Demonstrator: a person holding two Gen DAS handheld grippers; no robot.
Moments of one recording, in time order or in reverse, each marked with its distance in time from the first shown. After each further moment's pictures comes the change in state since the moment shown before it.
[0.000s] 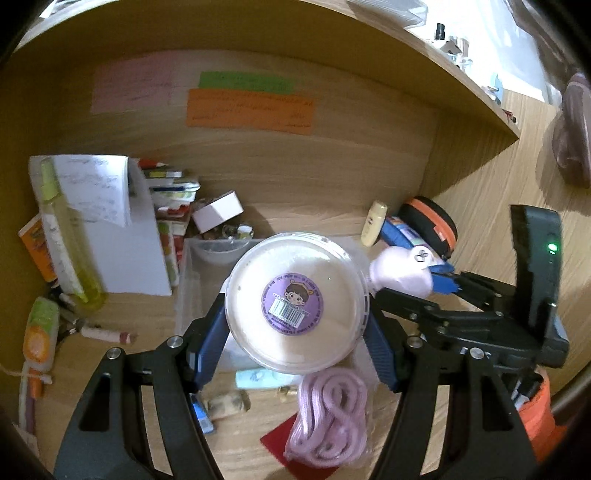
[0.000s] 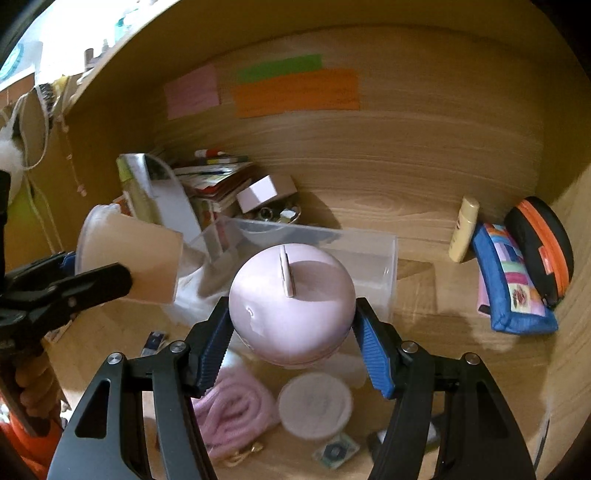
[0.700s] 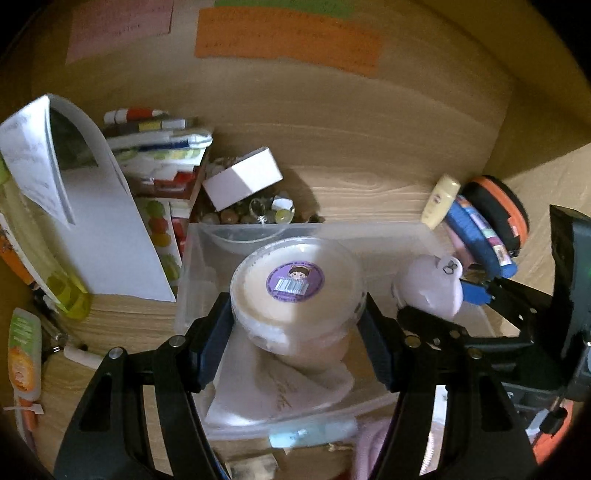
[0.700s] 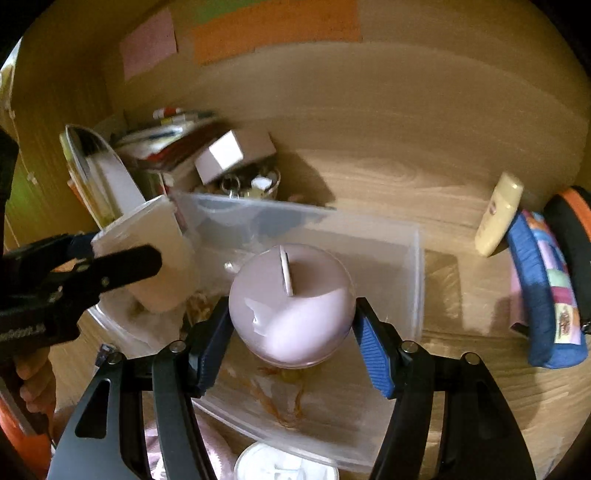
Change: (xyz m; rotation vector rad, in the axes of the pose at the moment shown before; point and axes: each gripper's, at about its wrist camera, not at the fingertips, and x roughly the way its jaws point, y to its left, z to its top) left arm 0.106 0.042 0.018 -0.053 0.176 0.121; right arm 0.090 -0.024 0.008 -0.007 0.167 -0.028
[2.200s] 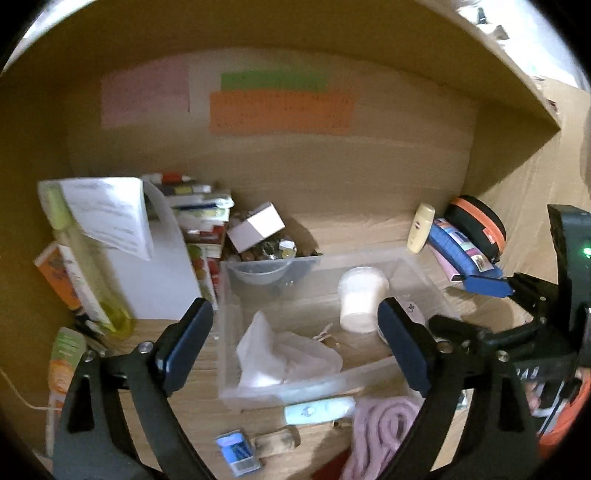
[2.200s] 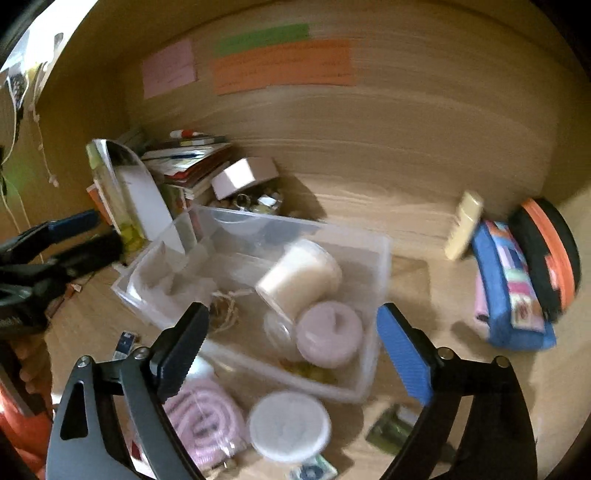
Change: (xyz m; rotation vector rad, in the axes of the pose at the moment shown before) left arm -0.083 -0.009 -0.020 0.090 -0.200 0.046; right arm -0.072 0.004 -0.019 0.023 -0.082 -0.059
